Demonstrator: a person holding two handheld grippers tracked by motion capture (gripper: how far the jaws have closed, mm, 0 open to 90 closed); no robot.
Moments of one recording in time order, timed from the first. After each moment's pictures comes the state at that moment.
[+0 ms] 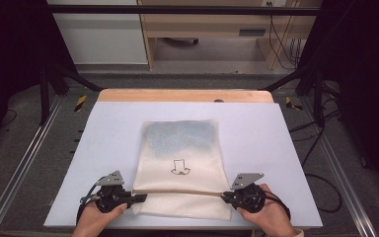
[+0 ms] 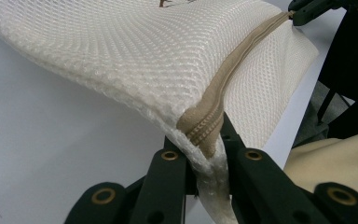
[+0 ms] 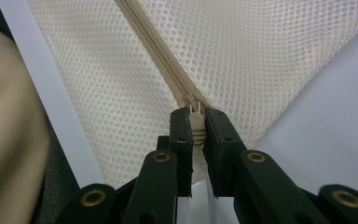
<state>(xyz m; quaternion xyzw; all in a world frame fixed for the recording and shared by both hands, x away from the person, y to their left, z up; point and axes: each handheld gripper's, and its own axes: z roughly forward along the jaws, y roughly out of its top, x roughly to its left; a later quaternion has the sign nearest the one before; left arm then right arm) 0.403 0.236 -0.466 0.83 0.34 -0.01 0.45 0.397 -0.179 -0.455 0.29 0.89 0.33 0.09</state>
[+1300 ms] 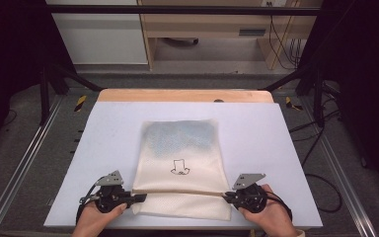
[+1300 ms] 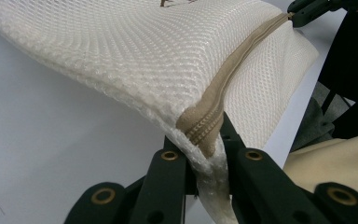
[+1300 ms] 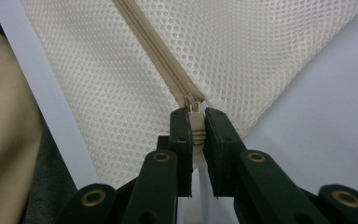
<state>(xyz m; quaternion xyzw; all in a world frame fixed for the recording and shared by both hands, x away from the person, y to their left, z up) 0.401 0.237 -0.465 0.82 0.34 -0.01 0.45 0.396 -0.184 -0.457 0.30 0.89 0.33 0.09</state>
